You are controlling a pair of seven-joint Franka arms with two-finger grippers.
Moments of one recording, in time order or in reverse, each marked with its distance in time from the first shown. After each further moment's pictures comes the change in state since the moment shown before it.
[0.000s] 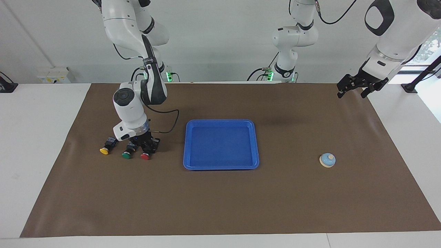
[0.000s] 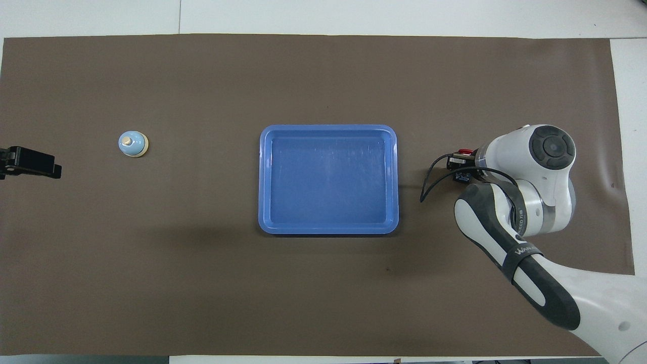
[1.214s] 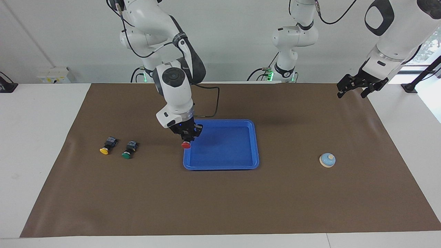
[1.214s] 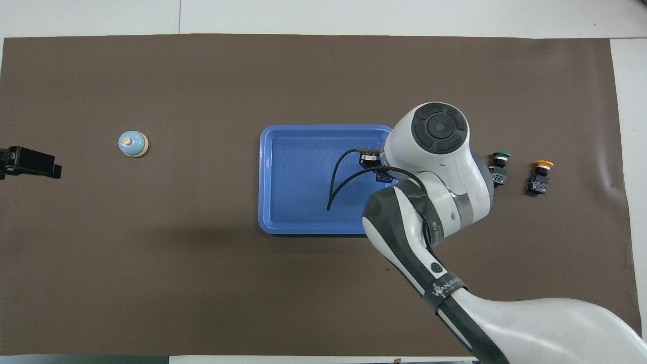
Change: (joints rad) left arm 0.000 0.000 0.000 0.000 0.000 0.000 0.000; right arm 0.336 0.040 0.011 0.302 0.030 -0.304 0.264
